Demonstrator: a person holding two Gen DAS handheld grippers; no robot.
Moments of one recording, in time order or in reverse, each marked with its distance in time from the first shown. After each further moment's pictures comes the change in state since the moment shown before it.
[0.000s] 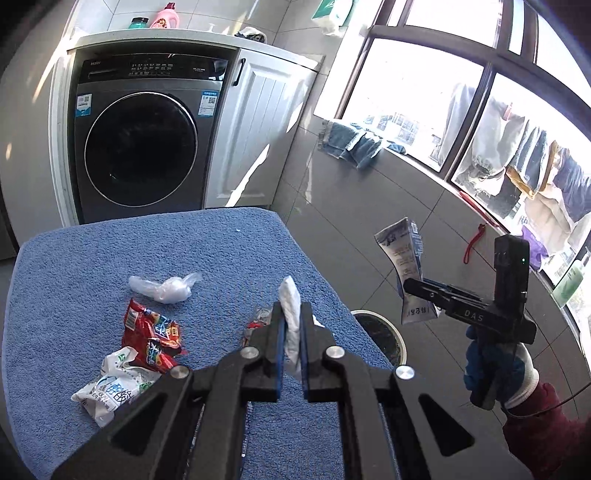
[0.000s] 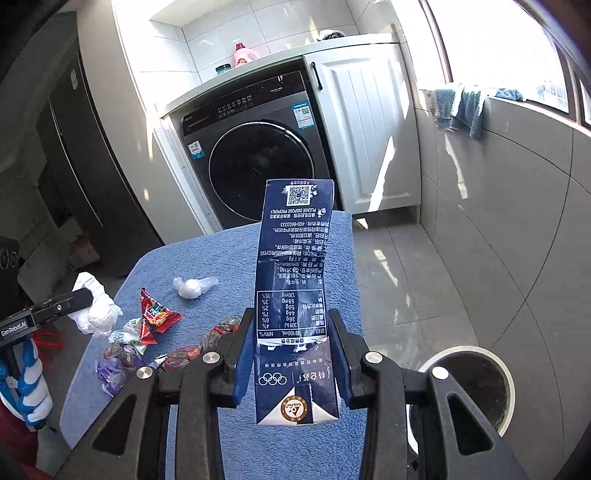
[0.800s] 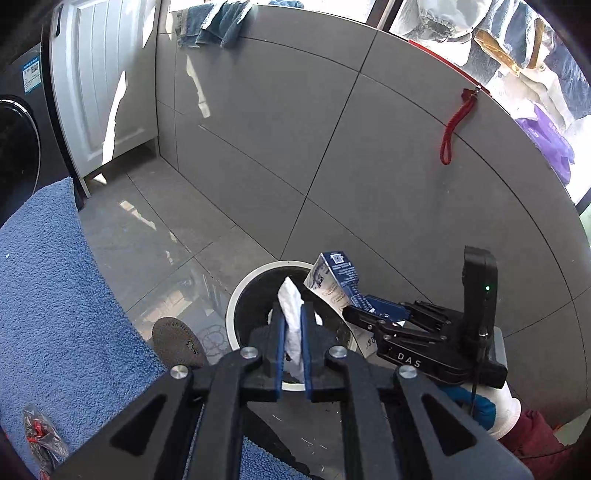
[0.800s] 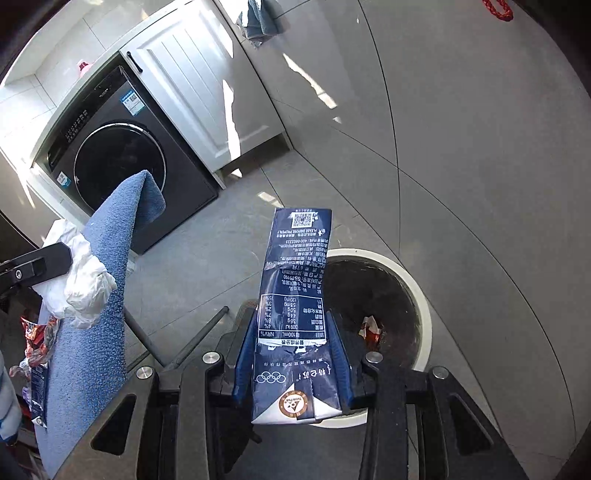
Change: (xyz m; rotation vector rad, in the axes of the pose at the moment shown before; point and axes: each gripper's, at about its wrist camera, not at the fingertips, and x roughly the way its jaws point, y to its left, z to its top) left arm 0.281 -0.213 0.005 0.254 0.412 -0.154; right arm 0.018 -0.232 -0.090 0.381 0.161 -0.238
